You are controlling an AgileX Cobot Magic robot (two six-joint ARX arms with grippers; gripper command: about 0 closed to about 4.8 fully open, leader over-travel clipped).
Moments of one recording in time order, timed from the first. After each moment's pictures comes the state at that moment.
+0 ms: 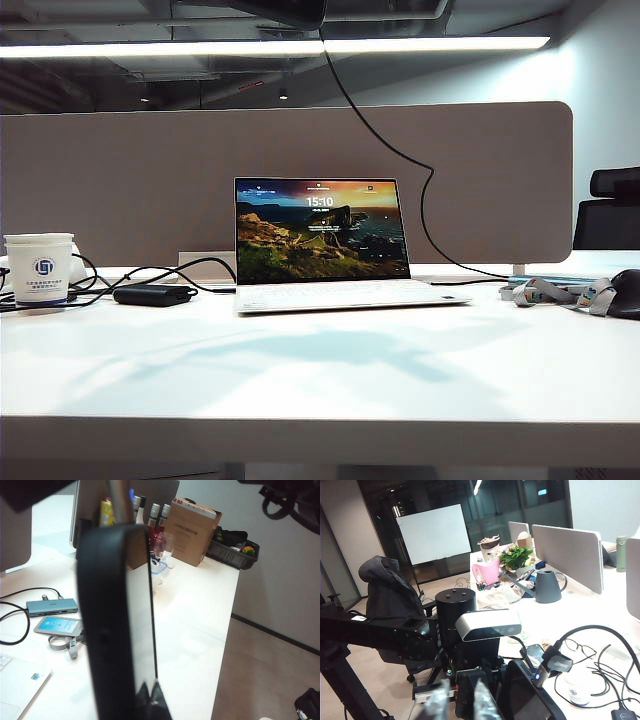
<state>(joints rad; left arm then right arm) -0.37 1.34 1.20 0.04 0.92 -0.18 0.24 1.42 1.58 0.14 -1.21 0.50</state>
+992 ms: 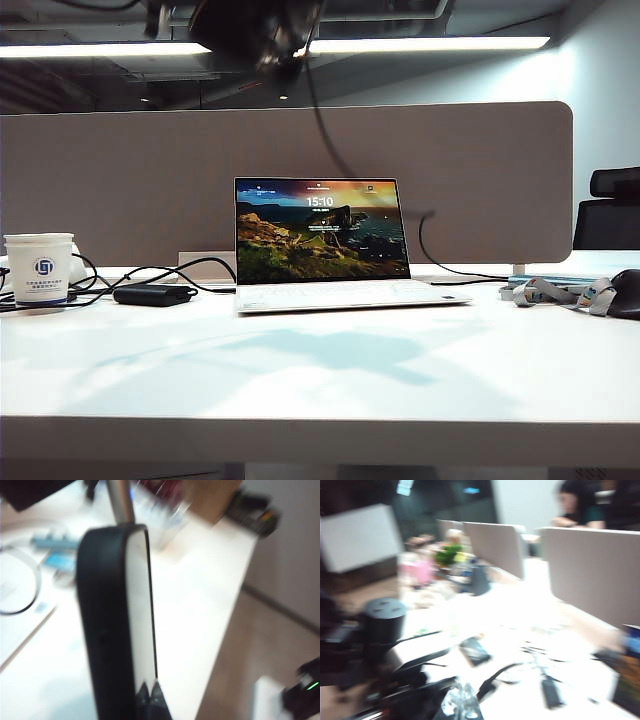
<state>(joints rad) -0.38 1.33 1.20 -0.29 0.82 -0.05 0.23 1.39 1.57 -0.12 -0.94 0.30</state>
